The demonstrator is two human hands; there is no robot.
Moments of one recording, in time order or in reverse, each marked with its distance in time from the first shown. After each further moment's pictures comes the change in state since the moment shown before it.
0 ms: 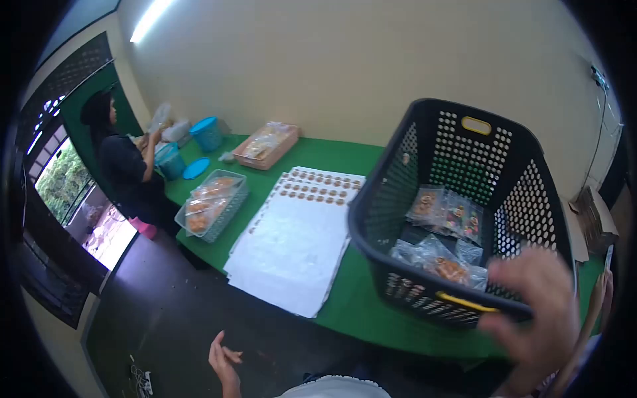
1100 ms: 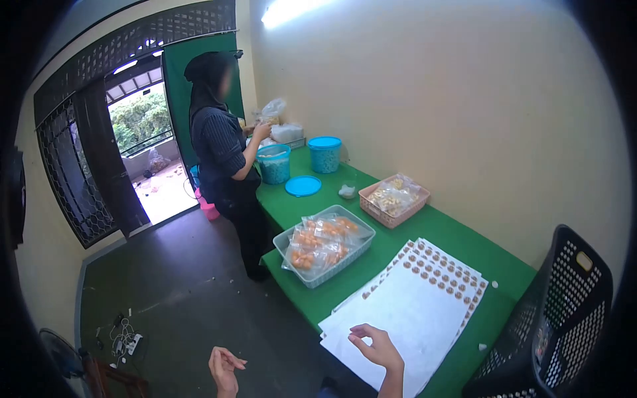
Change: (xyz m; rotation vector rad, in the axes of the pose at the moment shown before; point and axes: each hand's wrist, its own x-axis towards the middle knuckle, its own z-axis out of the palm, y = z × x) left_hand 0.175 0.006 -0.132 -0.271 0.411 0.067; right_hand 0.126 -0.152 0.455 0.986 -0.580 0.130
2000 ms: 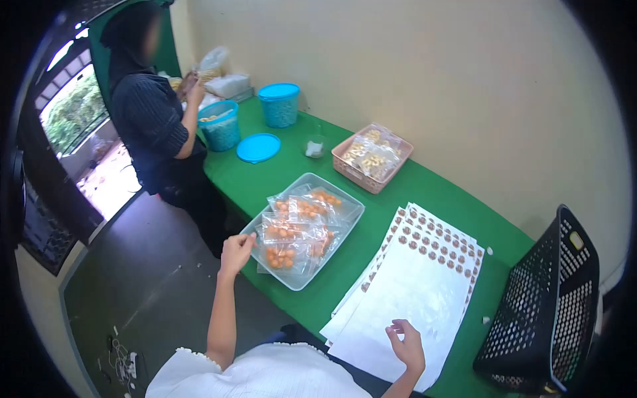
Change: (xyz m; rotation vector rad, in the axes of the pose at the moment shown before) left_hand 0.325 -0.109 0.180 0.943 -0.621 0.073; right_hand 0.038 0.028 0.008 -0.225 0.429 0.642
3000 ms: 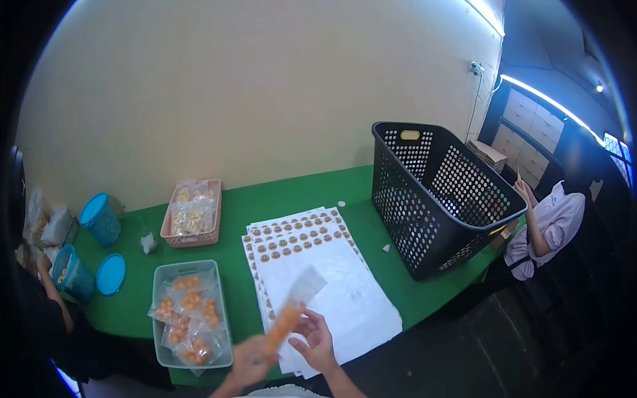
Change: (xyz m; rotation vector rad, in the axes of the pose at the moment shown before) left_hand -0.090 0.099 0.072 -0.771 -1.020 0.886; right_hand -0.010 -0.087 0.069 1.108 0.737 -0.419
